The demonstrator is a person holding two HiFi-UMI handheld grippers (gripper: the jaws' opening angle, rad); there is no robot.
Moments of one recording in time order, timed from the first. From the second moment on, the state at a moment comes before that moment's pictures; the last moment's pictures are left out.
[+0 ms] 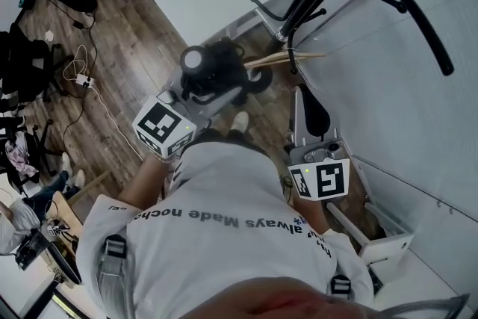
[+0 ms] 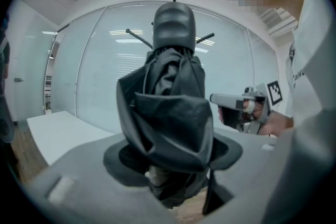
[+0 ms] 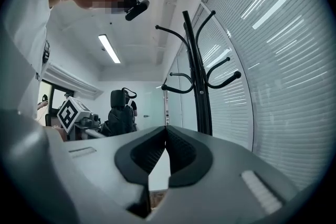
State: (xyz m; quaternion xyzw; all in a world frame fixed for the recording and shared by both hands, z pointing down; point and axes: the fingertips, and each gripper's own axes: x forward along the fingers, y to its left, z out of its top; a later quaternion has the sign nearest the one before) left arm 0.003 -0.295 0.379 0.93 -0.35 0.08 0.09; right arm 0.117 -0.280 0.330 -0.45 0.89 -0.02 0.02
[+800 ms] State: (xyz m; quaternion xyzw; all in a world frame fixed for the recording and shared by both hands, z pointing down) left arm 0.005 -0.365 0.378 0.95 -0.28 0.10 0.08; right arm 0.058 -0.356 0.260 -0.36 0.92 -0.04 0.11
